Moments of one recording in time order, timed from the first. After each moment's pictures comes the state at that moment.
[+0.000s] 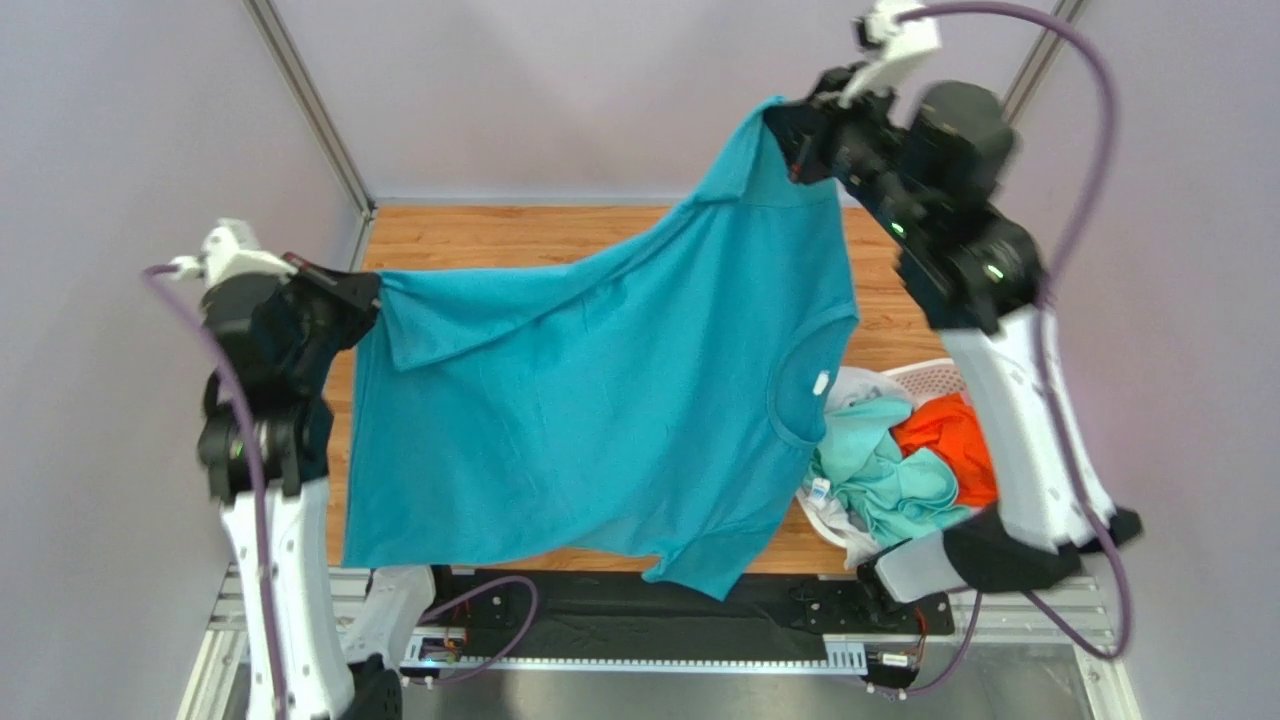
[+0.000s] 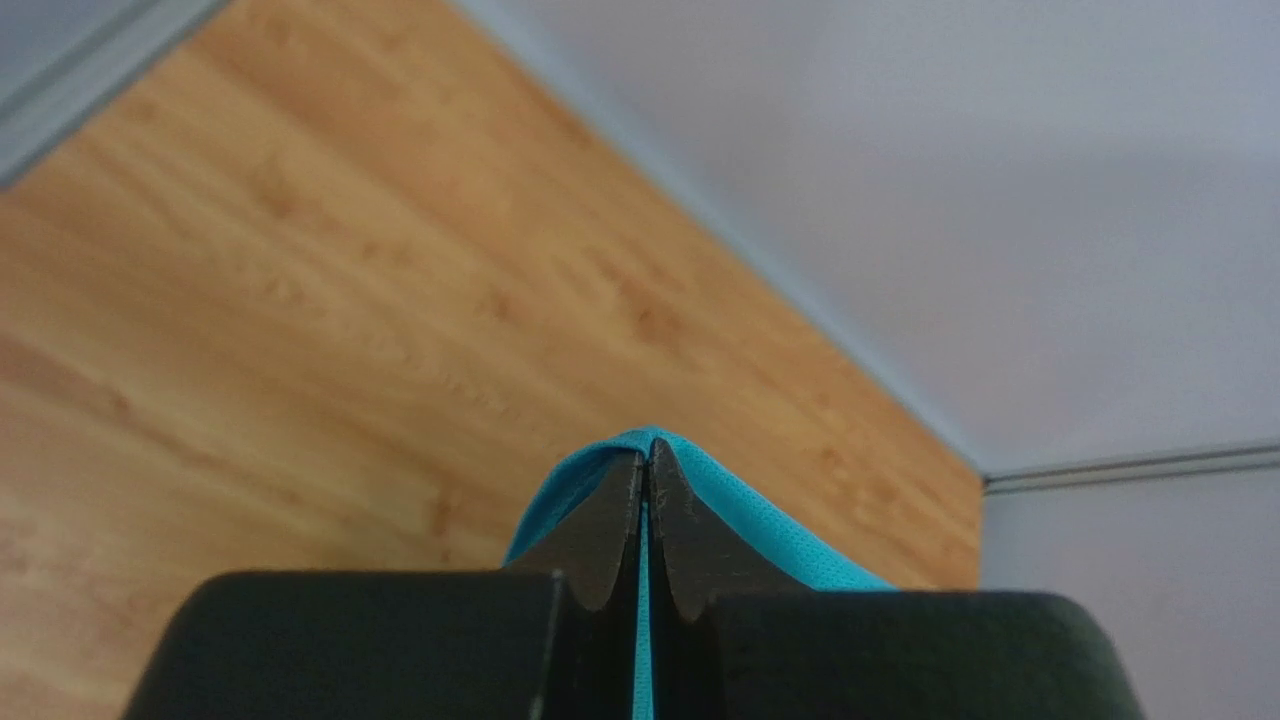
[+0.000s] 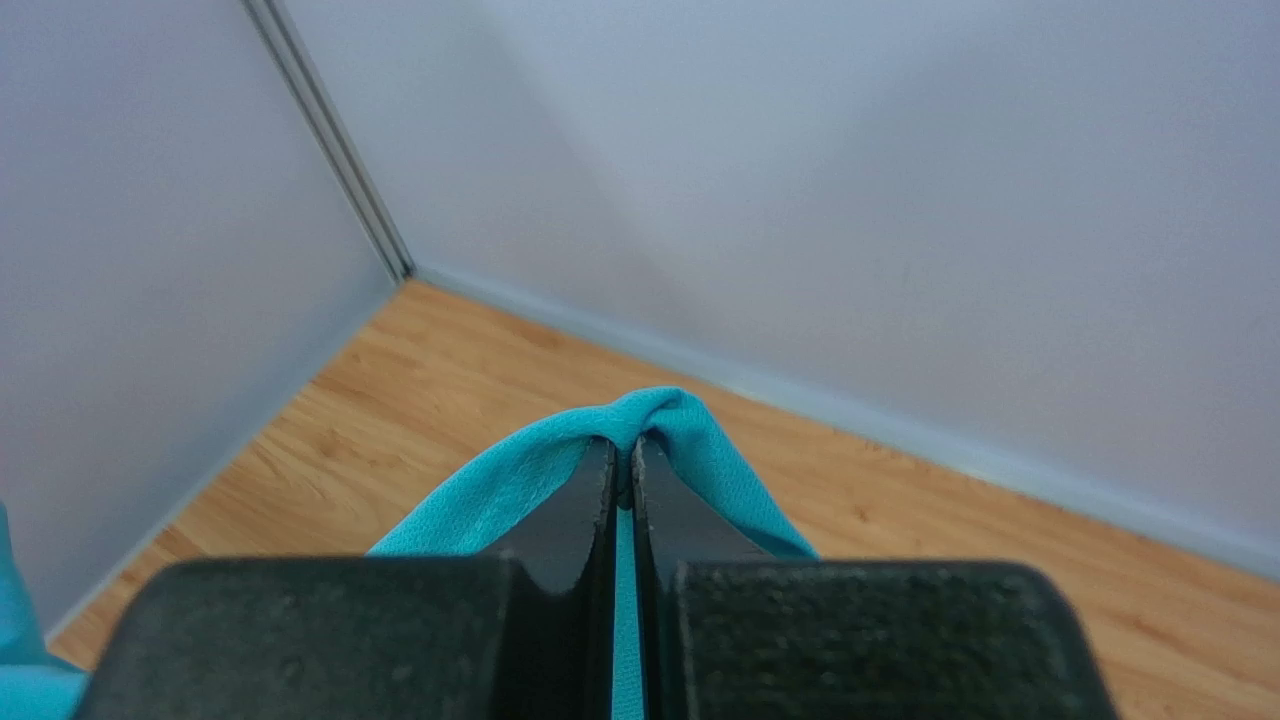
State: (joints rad) left arm 0.16 0.83 1.38 -0.75 0.05 -0.70; right arm 0.49 1.44 2.10 -0.60 -0.01 0.11
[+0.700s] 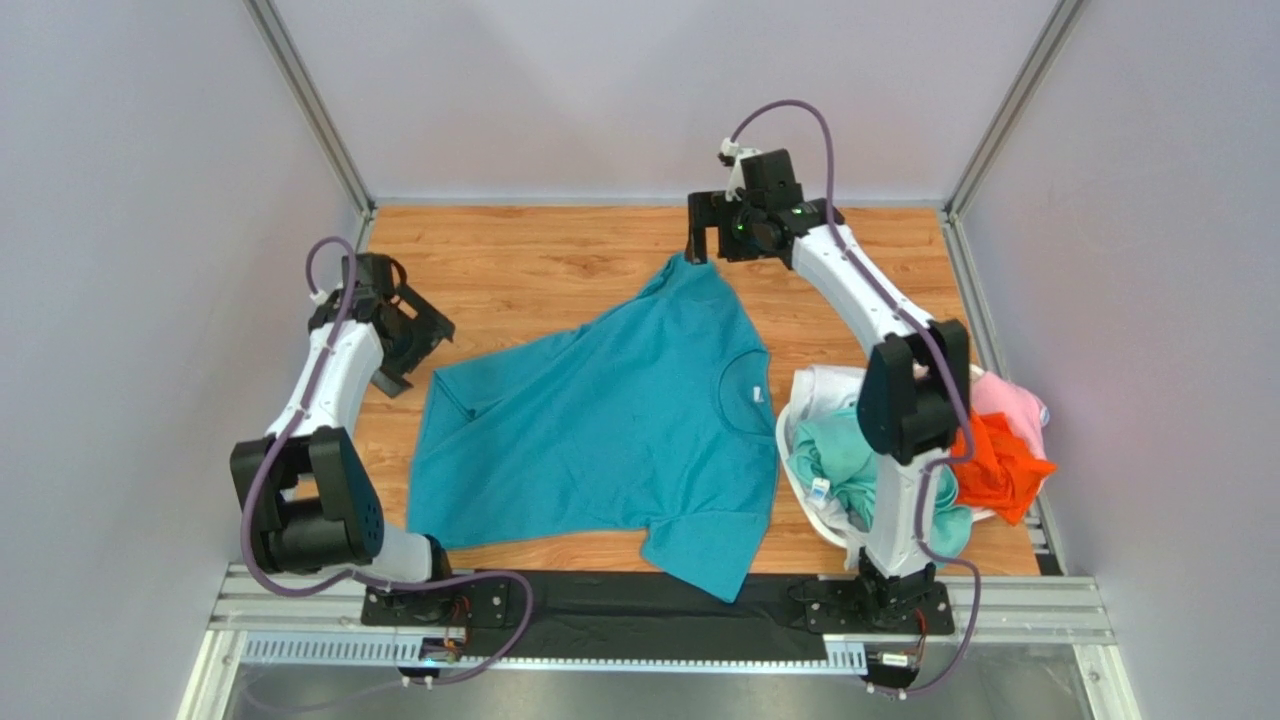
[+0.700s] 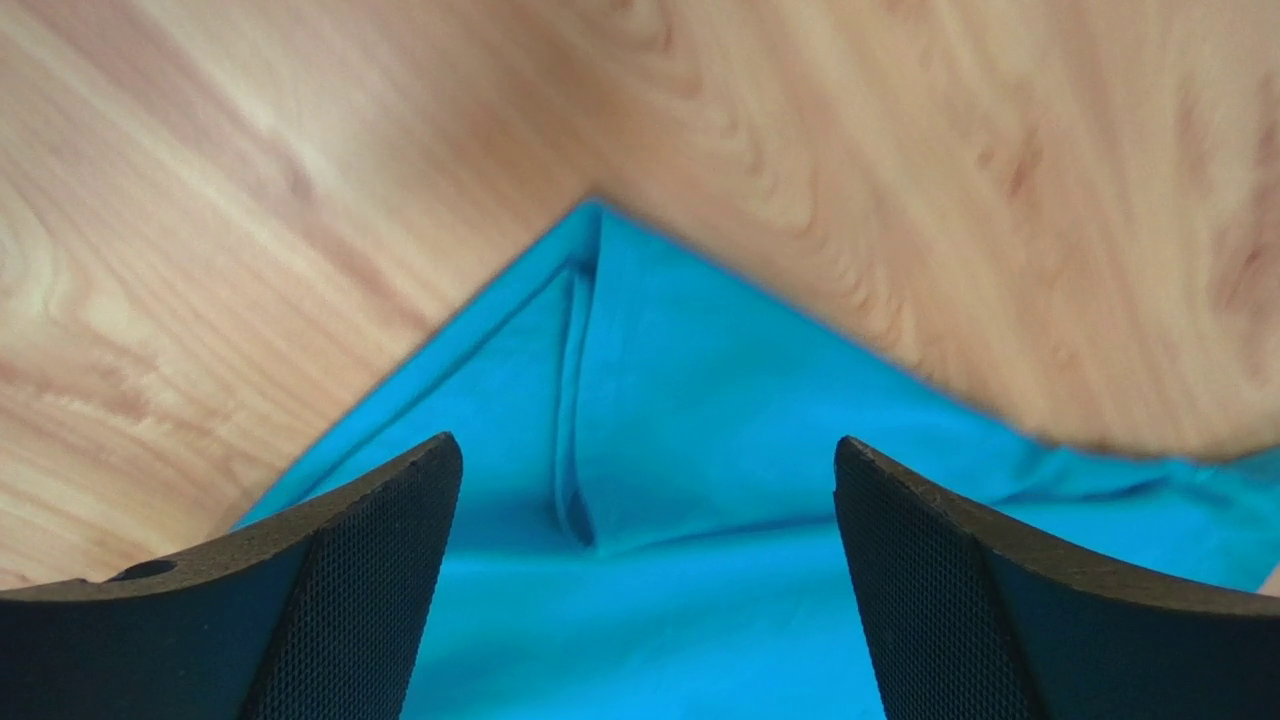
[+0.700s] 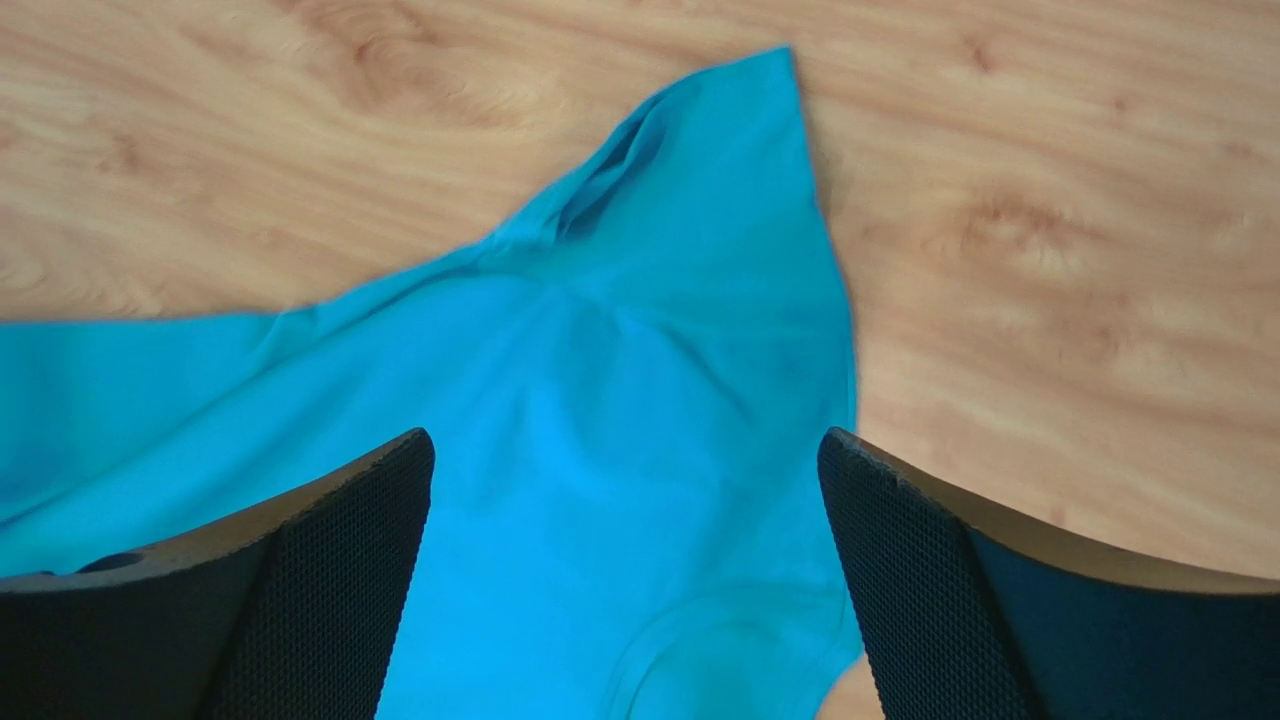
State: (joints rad) left arm 0.17 1.48 1.14 -0.70 -0.10 -0.75; right arm 0.35 2.09 1.93 -0.58 -0.13 0.18
